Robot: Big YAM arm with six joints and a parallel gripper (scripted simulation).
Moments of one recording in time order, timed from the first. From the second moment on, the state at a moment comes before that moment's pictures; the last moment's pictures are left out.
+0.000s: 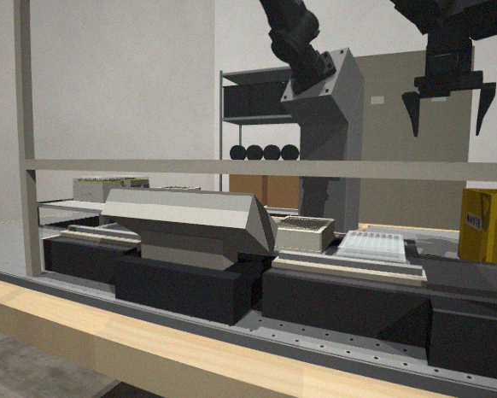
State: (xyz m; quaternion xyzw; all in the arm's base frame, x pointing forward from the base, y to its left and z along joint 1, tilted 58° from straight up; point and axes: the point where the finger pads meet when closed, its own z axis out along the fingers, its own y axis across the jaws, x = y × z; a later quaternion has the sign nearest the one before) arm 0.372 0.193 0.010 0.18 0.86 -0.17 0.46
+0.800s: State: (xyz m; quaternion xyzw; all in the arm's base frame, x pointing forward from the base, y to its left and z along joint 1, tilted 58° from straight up) arm 0.341 0.111 0.037 0.24 0.84 -0.13 0.47
